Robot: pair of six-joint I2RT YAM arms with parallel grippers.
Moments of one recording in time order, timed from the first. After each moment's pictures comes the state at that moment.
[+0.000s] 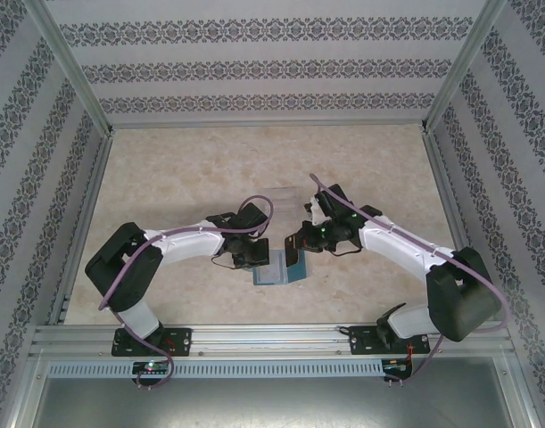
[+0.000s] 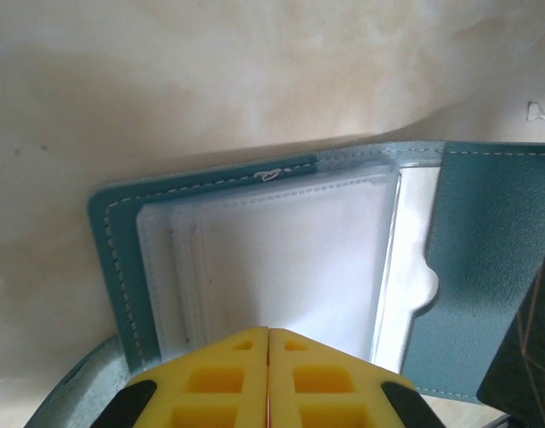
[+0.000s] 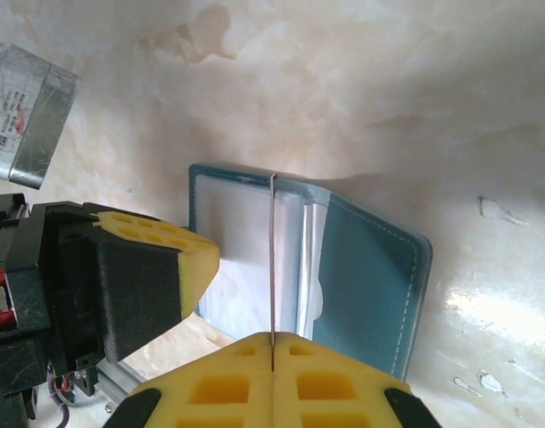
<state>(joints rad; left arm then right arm) -0.75 1.68 0.95 -0.46 0.29 -0.87 0.53 1.40 0.86 -0.55 -0.47 0.61</state>
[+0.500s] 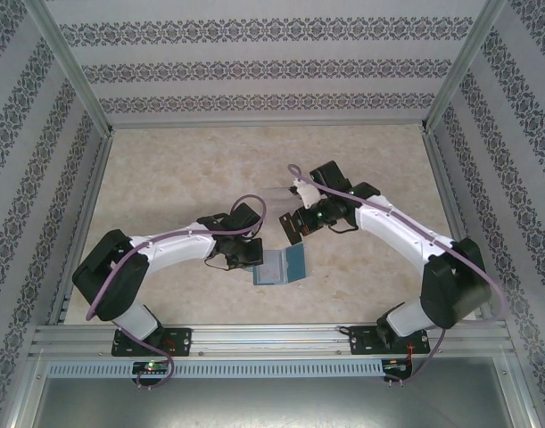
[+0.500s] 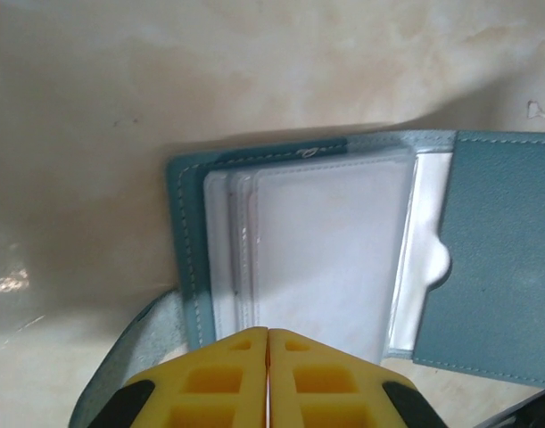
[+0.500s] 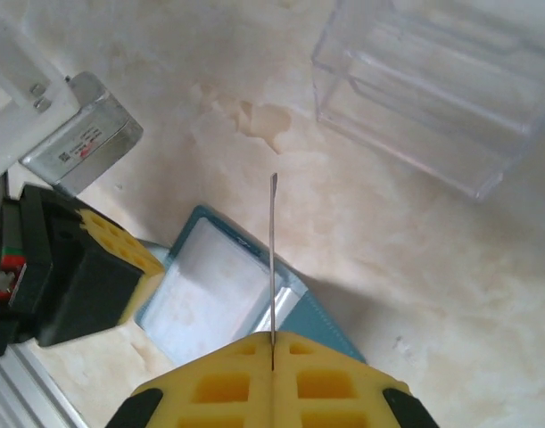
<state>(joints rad) -0.73 1.59 0.90 -0.50 0.25 -0.87 0.51 1.50 1.13 -0.71 -0.40 0.05</state>
